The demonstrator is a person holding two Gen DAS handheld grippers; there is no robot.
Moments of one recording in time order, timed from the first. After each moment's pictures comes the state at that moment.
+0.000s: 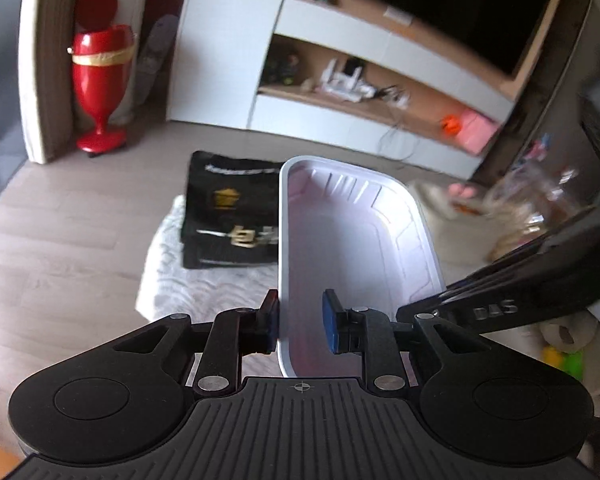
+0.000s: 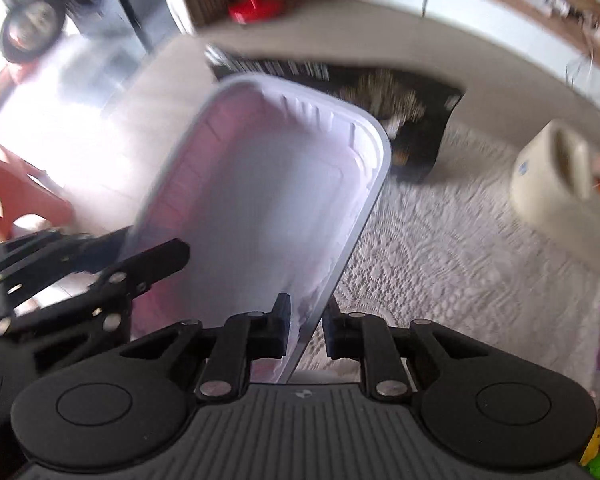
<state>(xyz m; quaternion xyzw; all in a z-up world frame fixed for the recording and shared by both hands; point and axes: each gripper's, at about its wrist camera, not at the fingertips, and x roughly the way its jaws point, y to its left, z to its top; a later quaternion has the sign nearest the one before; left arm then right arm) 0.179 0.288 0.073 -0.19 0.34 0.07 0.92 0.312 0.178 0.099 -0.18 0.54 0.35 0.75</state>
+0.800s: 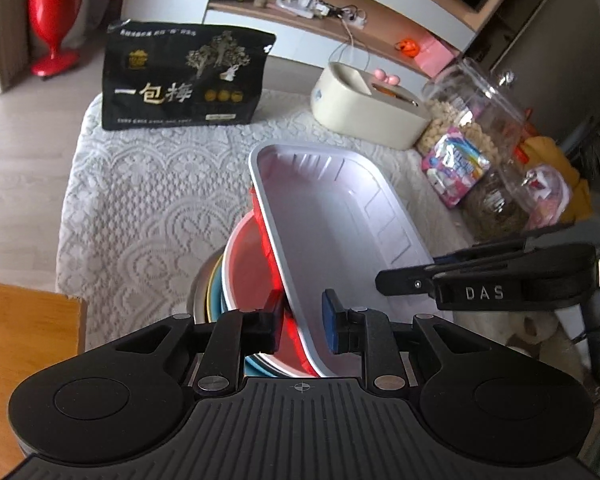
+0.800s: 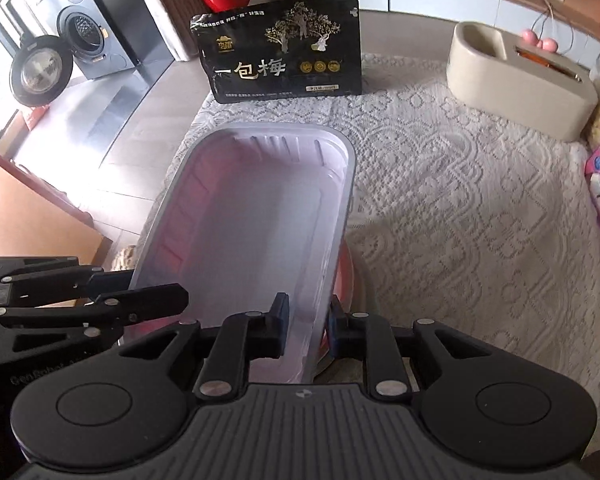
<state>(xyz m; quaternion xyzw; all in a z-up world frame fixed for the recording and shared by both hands) 0.119 0.186 0.041 -0.22 0.44 -0.01 0.87 0.247 0.030 0.044 -0.10 0.55 0.34 0.76</state>
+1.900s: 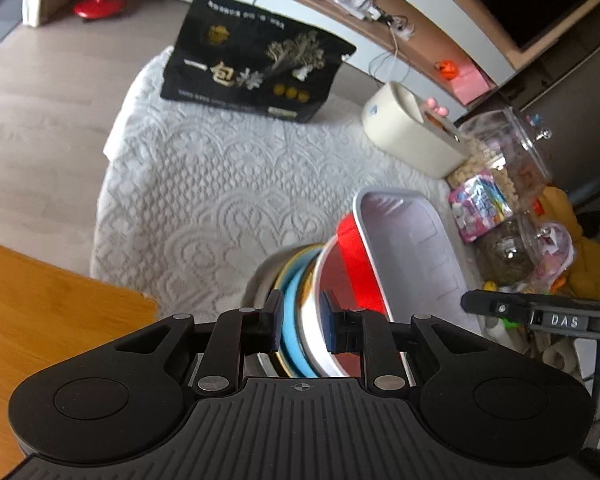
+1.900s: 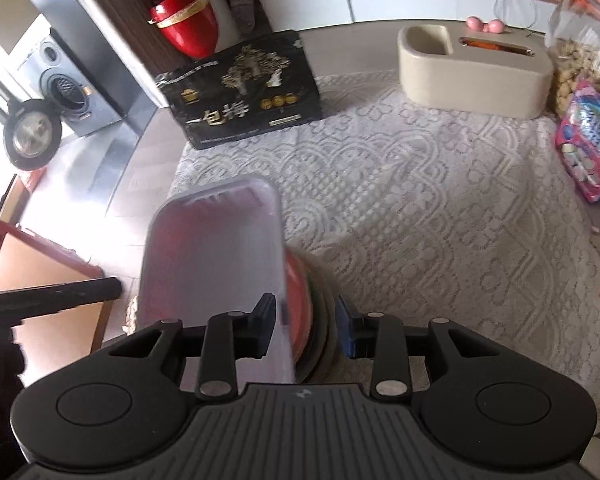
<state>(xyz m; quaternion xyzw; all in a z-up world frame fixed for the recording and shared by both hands) 0.117 0.255 0.034 -0.31 0.45 0.02 0.84 0.262 -0.016 0.058 -0.02 0.55 0.32 0.77</state>
